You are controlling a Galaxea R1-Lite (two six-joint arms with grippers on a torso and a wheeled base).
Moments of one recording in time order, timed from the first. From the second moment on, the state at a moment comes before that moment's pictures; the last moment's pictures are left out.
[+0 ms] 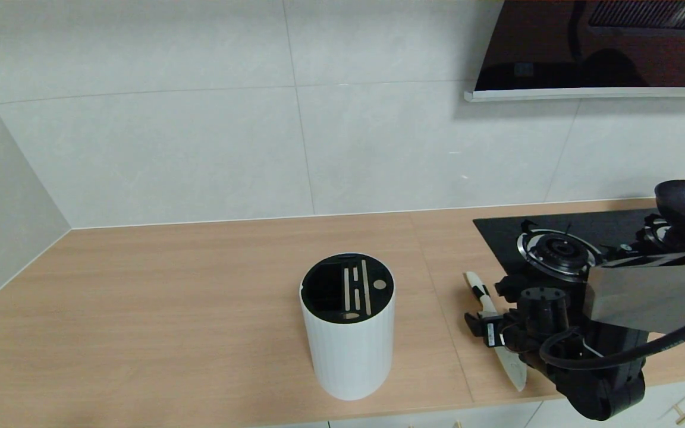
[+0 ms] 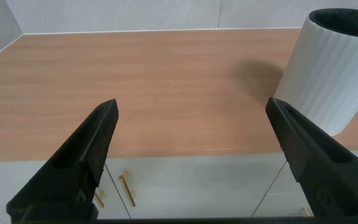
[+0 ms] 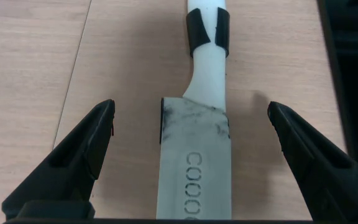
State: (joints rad) left arm 0.00 0.00 0.00 -0.01 0.03 -0.01; right arm 0.31 2.41 -0.64 -1.34 -0.18 0.07
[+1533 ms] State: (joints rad) left arm 0.00 0.00 0.00 -0.01 0.03 -0.01; right arm 0.31 2.44 -0.64 -1.34 -0.20 0.07
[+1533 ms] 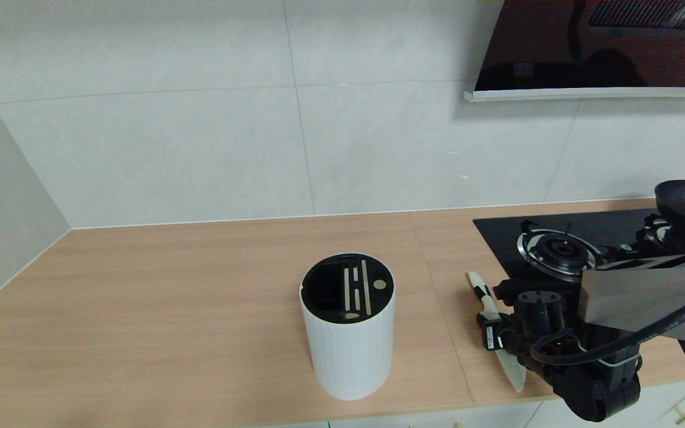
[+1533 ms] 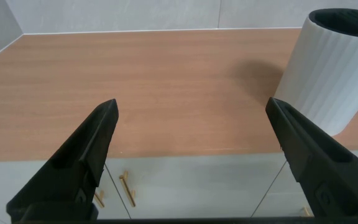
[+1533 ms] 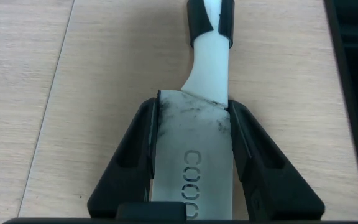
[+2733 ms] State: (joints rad) left arm 0.00 0.02 -0.09 0.05 -0.11 0.01; right arm 0.34 1.88 -0.43 -1.21 -0.02 0.02
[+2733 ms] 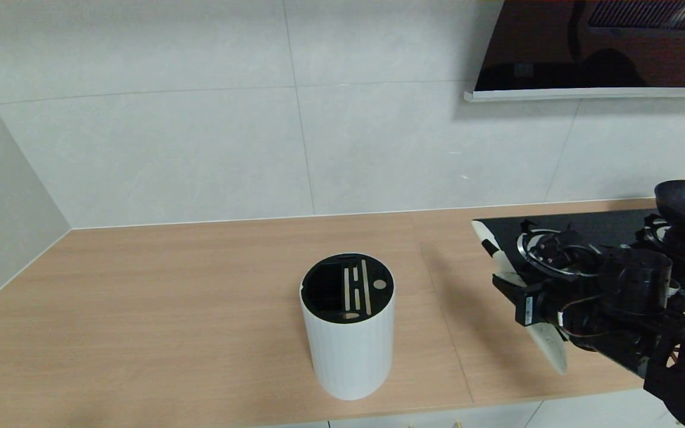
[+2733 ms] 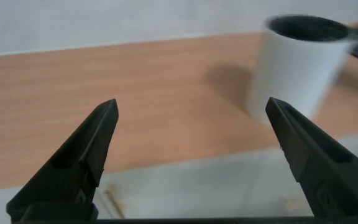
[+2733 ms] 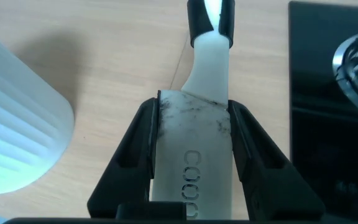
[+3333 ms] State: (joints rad) left arm -0.03 0.58 -0.47 0.10 -0.34 0.02; right arm 0.34 1.76 -0.74 -0.77 0.04 0.03
